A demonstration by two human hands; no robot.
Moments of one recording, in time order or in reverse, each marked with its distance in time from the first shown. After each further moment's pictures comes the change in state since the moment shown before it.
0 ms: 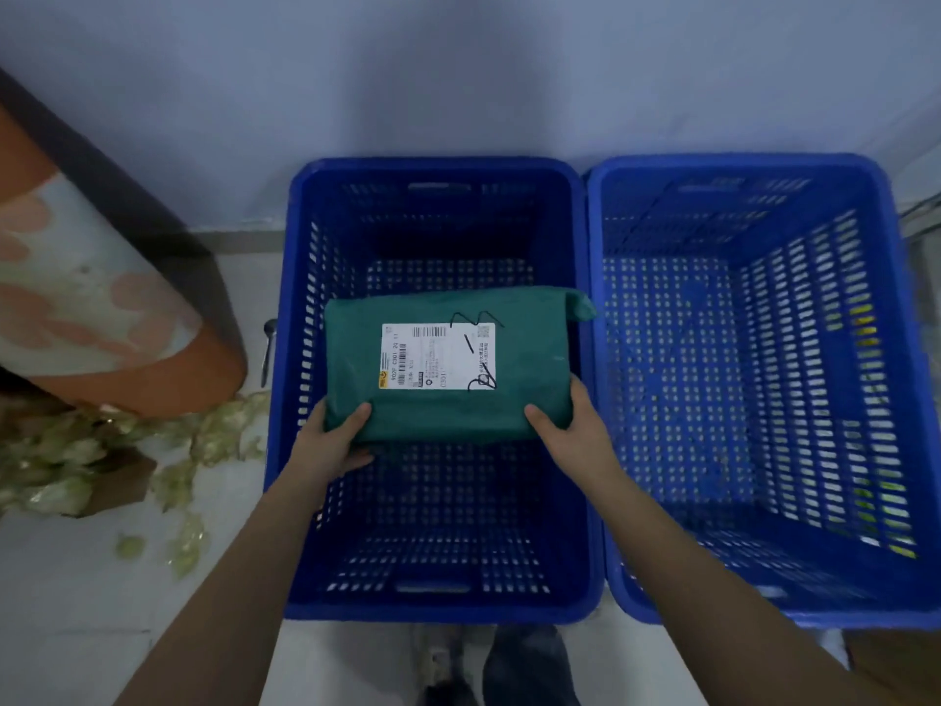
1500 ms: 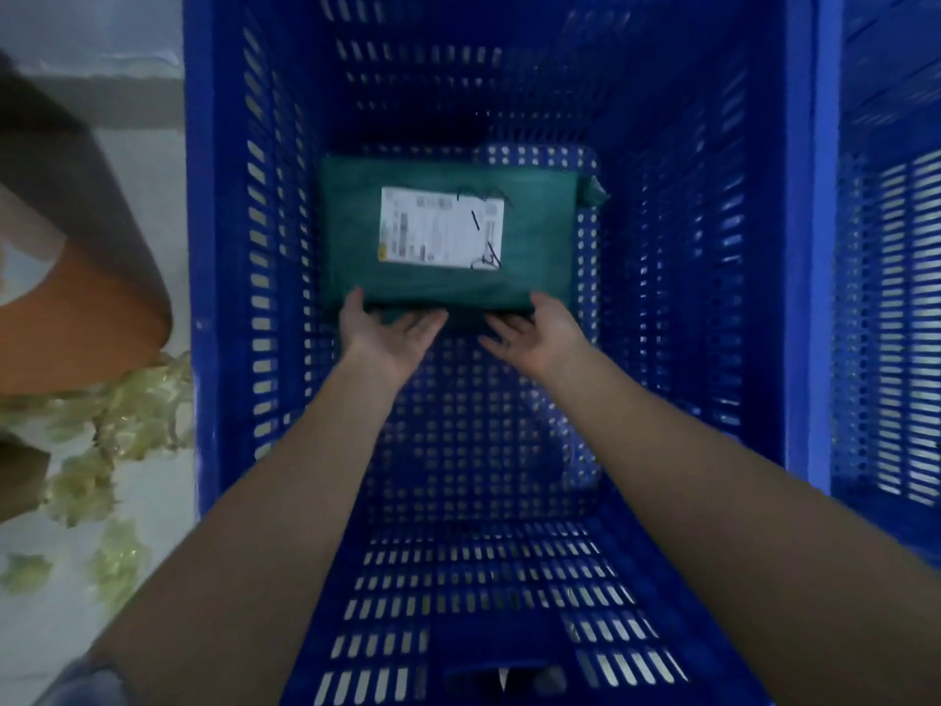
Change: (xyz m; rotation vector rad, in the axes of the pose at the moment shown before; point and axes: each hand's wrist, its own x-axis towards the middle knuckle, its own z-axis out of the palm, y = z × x) left_hand 0.213 -0.027 0.056 -1.033 -0.132 -0.414; right_hand 0.202 0.027 0.169 1.001 -0.009 0.584
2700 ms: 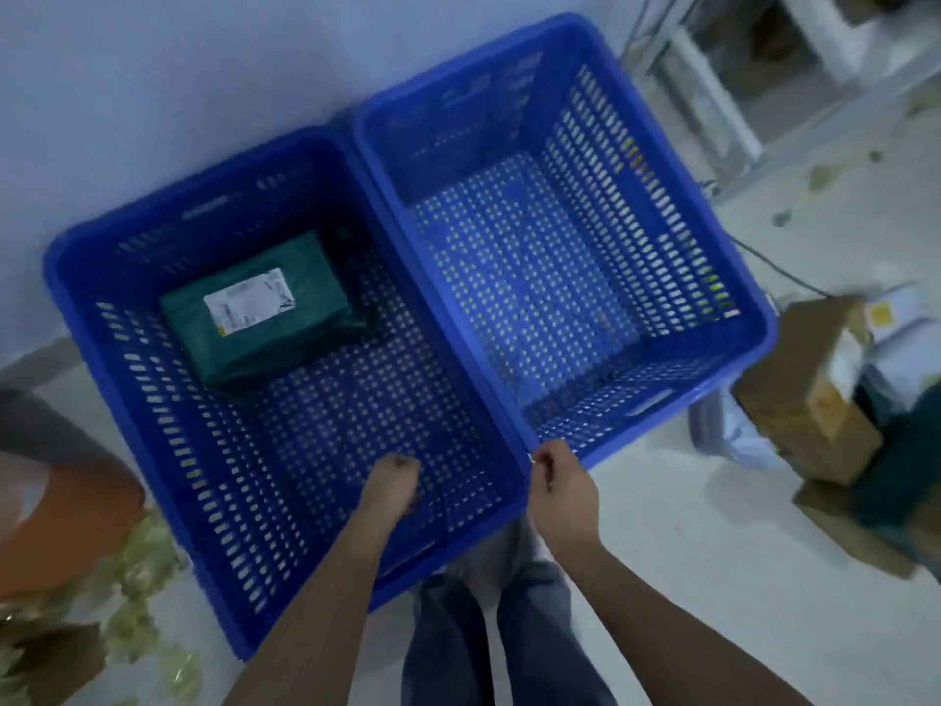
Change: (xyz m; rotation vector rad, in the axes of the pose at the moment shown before) left_hand -0.205 -0.169 -0.033 1.905 0.063 -0.039; right_hand -0.289 0.071 -0.244 -0.838 0.597 -0.605
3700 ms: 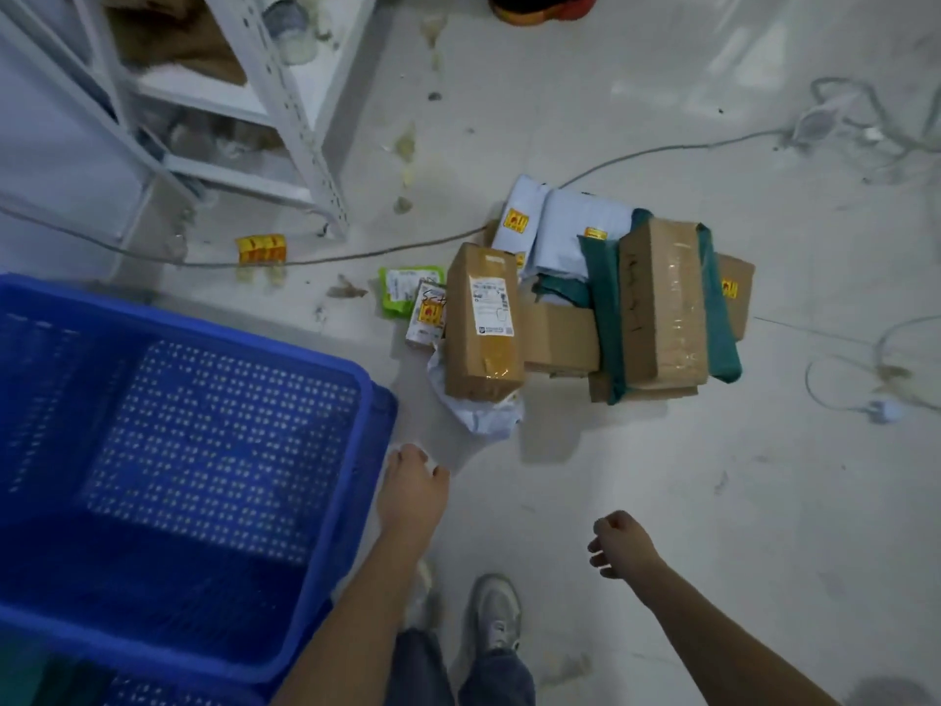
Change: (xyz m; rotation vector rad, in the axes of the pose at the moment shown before) left_hand -0.135 0.152 0.447 1.104 0.048 0.730; right_hand -0.012 0.353 -0.282 0.842 0.075 0.997
